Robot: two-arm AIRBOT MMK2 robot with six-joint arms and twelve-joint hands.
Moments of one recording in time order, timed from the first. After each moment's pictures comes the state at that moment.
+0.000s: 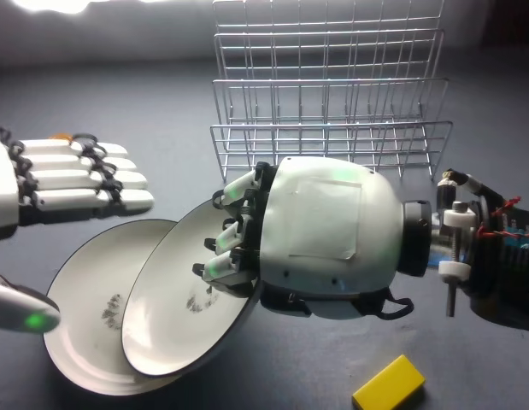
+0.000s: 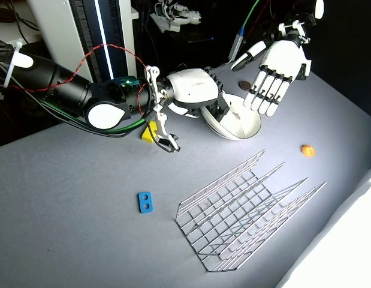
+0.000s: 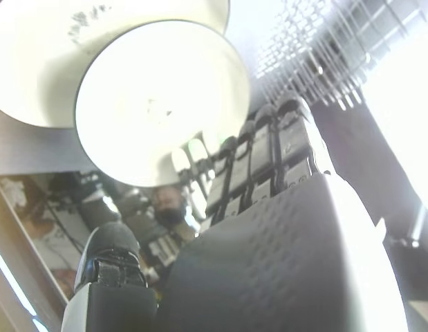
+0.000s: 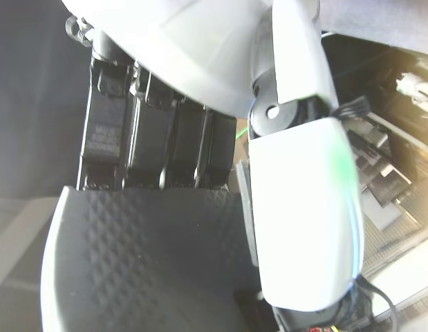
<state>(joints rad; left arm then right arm) 0.85 -0.61 1.32 0.87 -1.04 0.15 -0.55 -1.28 1.06 -0.46 0.81 -1.01</state>
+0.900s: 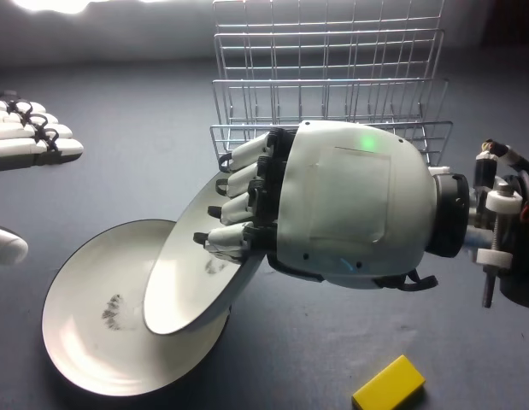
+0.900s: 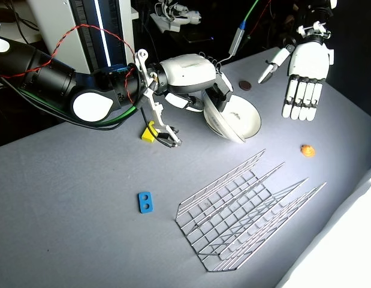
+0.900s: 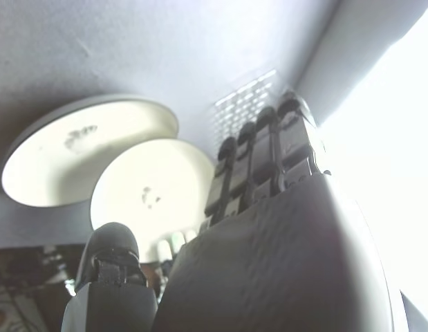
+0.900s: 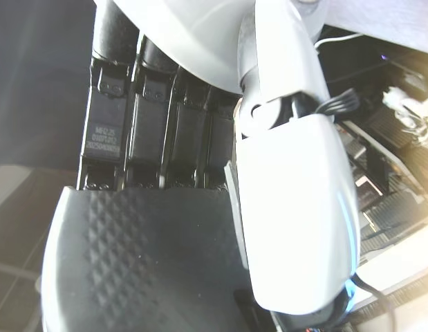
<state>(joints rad) 0.81 -0.58 1.37 0.84 -0.82 0.14 -0.50 -1.19 0.98 -0.49 0.86 -1.09</state>
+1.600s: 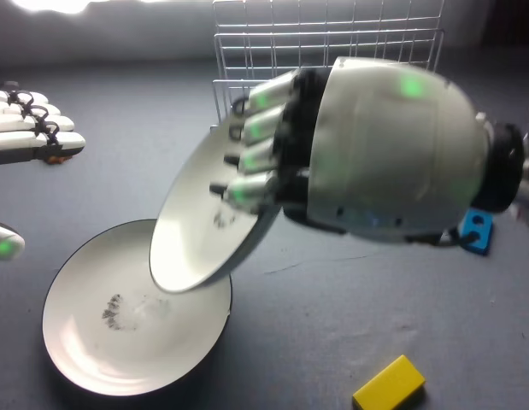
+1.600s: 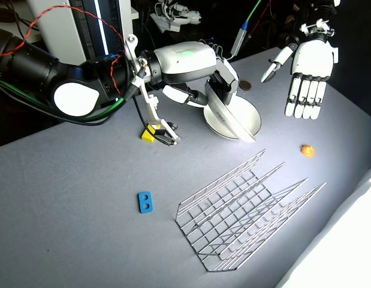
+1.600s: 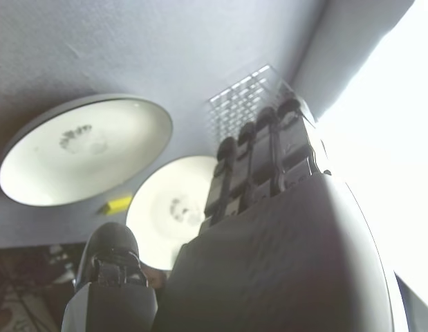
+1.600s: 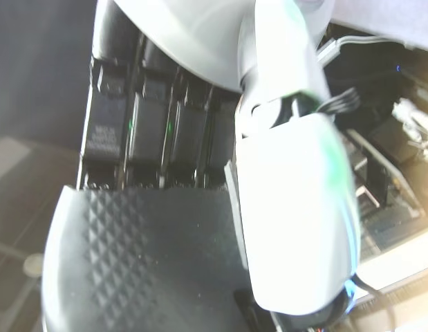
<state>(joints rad) 0.79 -0.57 1.38 0.86 -0.82 0.15 -0.43 -1.08 0.94 -0.49 0.89 -1.10</state>
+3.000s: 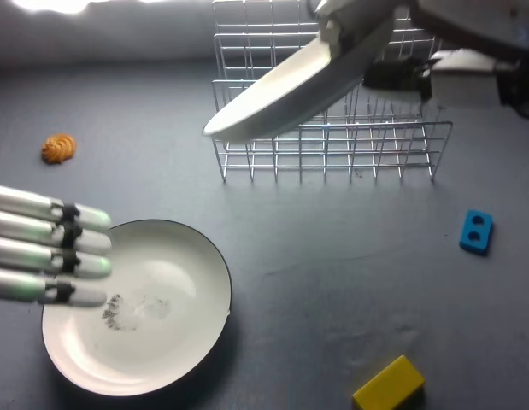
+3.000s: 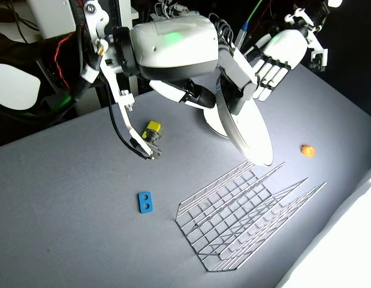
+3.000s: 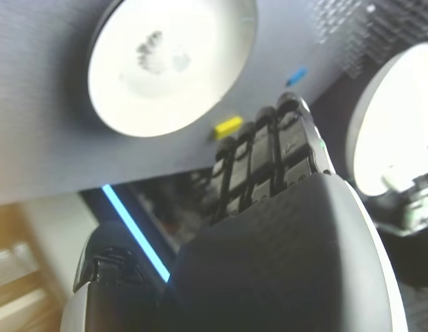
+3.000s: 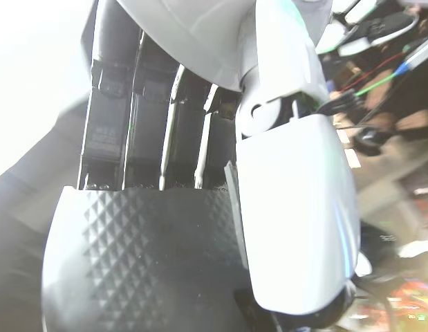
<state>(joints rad) 0.77 -0.58 1.39 1.28 -1.18 0.29 -0.29 -0.91 0.95 -0.30 0.79 -0.89</state>
